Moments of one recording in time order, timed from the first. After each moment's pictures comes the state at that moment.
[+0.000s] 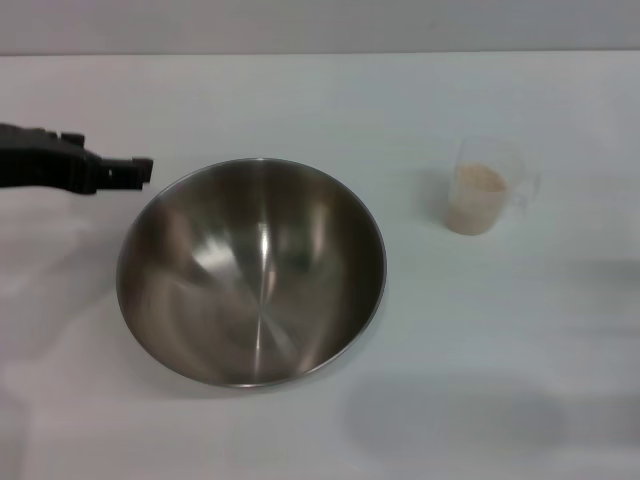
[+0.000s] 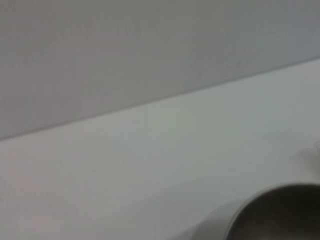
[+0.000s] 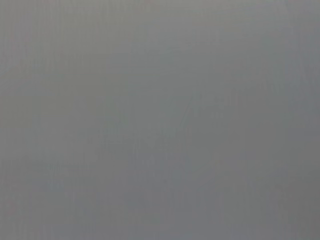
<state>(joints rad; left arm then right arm) -0.17 -2.06 -1.82 -1.84 2.40 -1.34 0.48 0.17 2.09 0.59 0.16 -1.85 -1.61 0.19</state>
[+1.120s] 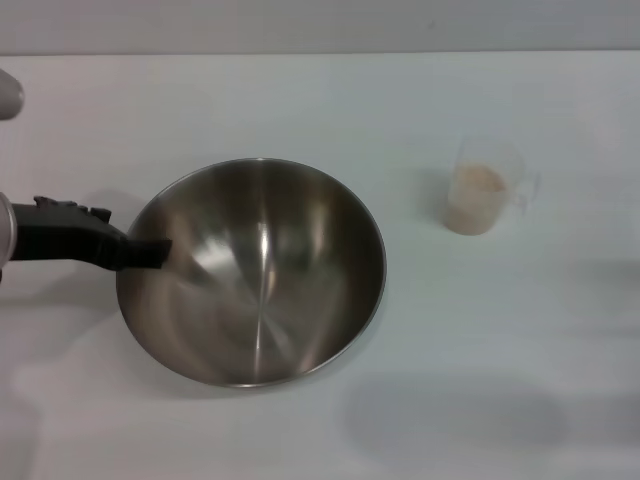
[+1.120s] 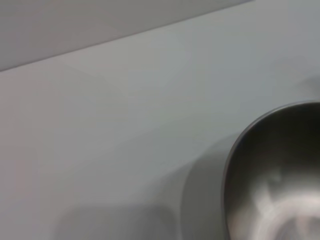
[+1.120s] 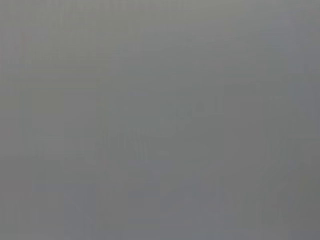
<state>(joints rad) -0.15 -2.07 -1.69 -1.68 2.47 -1.26 0.55 0.17 2.09 0.59 0.16 -1.85 -1.60 0.19</state>
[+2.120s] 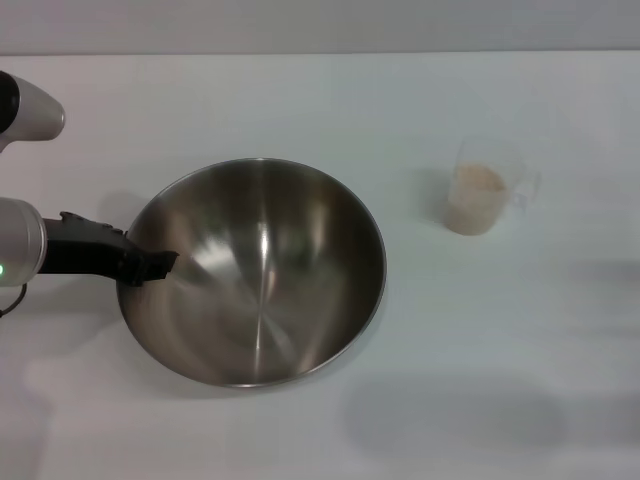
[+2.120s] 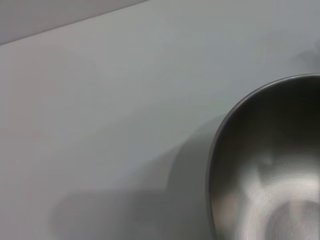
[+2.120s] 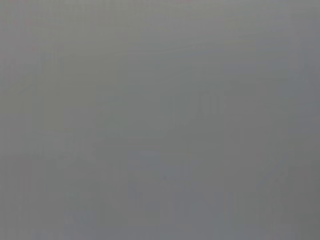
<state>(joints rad) -0.18 -2.07 -1.63 -1.62 2.49 -1.23 0.54 0.17 2.09 0.59 0.15 -1.85 -1.60 0.19</state>
